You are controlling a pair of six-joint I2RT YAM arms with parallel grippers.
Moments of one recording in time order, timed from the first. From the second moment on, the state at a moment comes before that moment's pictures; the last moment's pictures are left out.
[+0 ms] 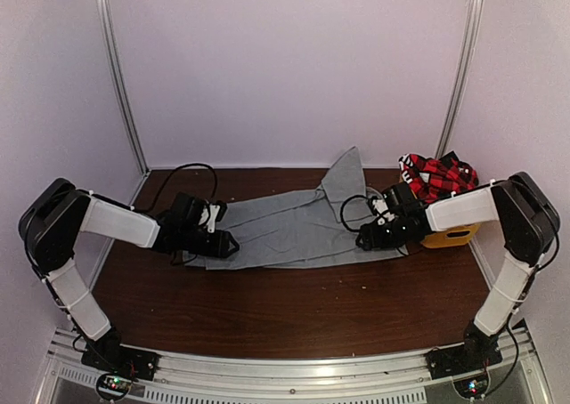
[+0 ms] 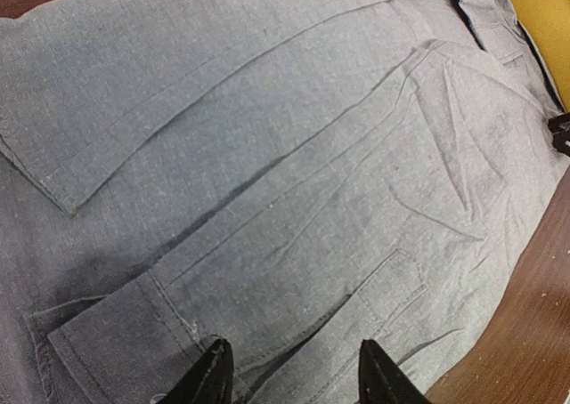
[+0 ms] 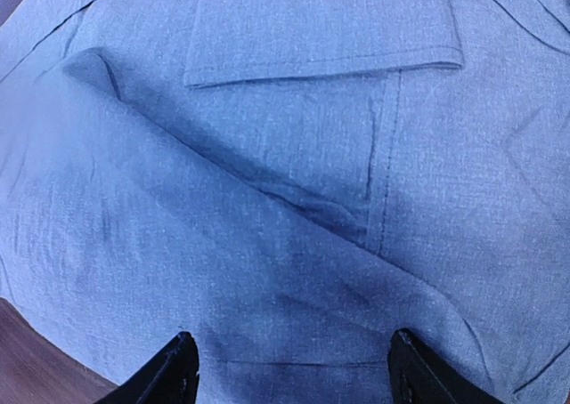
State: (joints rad) left arm -0.54 1.71 0.78 0.12 0.21 -0.34; right arm 0.41 1.75 0.91 -0.11 -0.10 0.29
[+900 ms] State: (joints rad) left arm -0.71 1.28 0.42 -0.02 0.02 -0.53; right arm 0.68 1.32 0.48 -0.09 0.00 0.56
